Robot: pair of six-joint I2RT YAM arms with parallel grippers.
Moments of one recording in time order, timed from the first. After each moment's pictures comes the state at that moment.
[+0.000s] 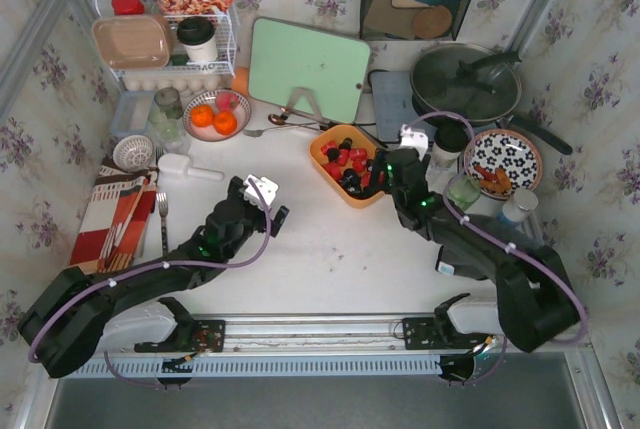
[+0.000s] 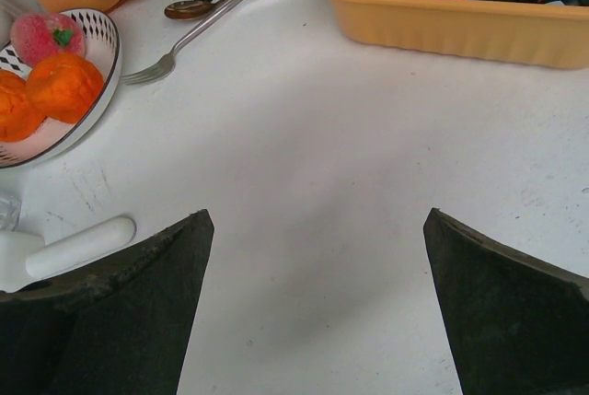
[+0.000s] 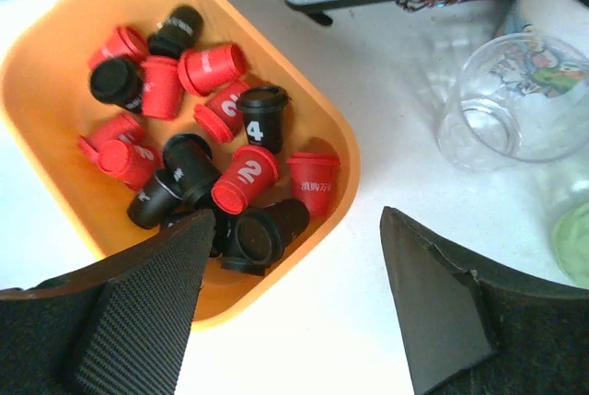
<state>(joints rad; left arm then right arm) -0.76 1.16 0.39 0.52 -0.25 0.20 0.47 1.34 0.73 0.08 0.43 0.36</state>
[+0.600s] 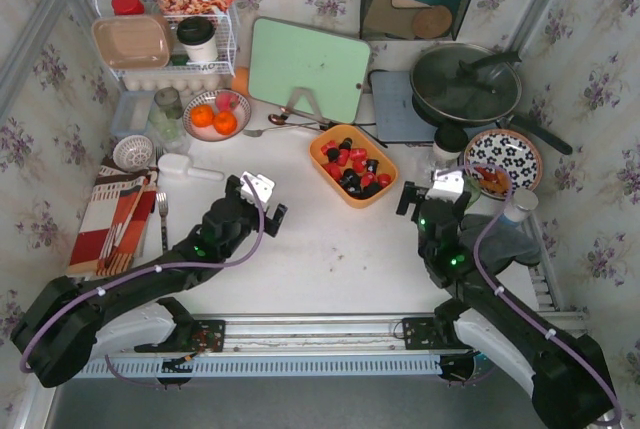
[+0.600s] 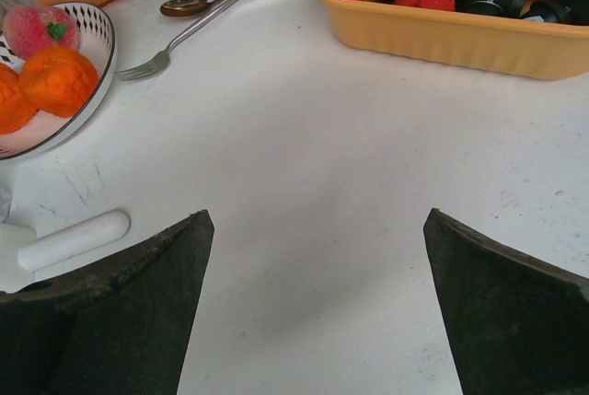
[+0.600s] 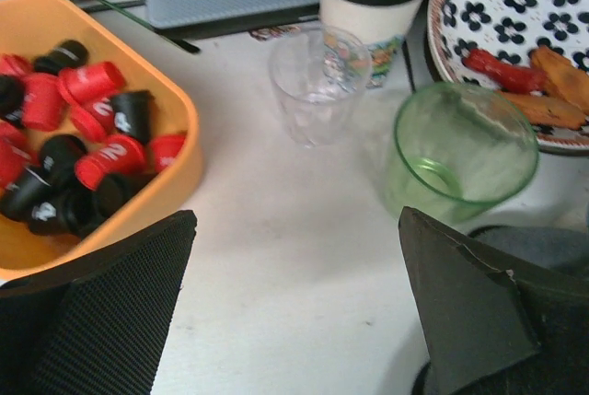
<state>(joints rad) -0.76 1.09 0.41 0.43 -0.24 0.15 0.47 0.81 0.34 0.18 0.64 0.23</state>
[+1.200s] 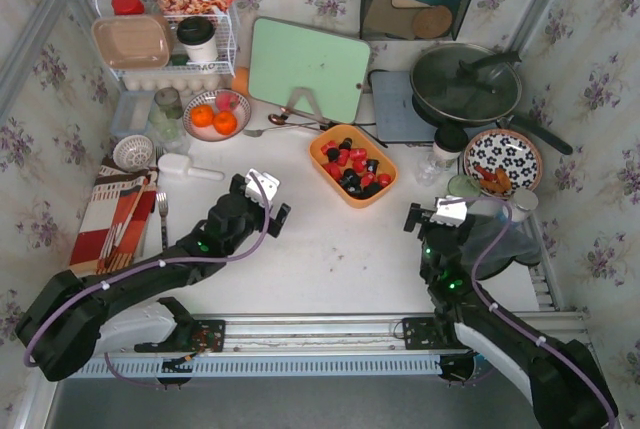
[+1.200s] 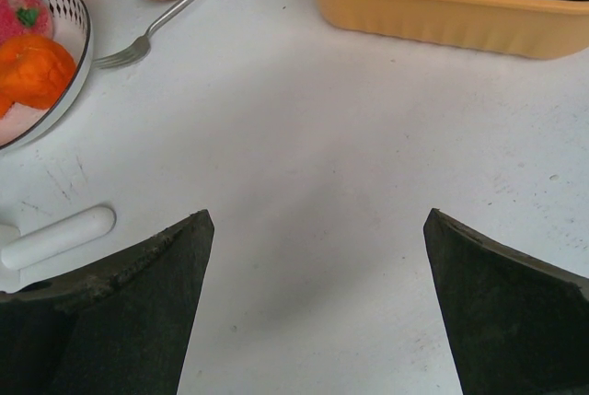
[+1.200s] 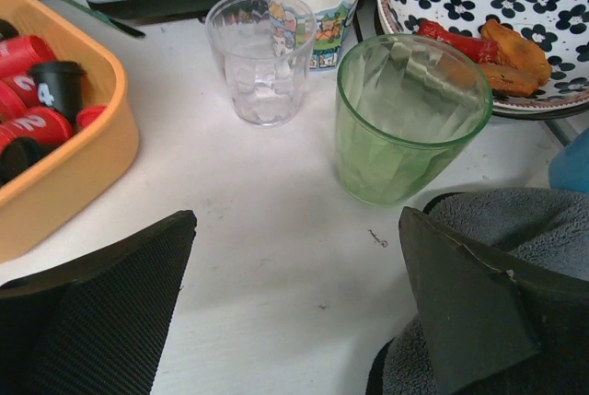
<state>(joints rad) -0.76 1.13 0.45 0.36 -0.22 0.14 0.47 0.69 0.02 0.51 0.73 0.11</state>
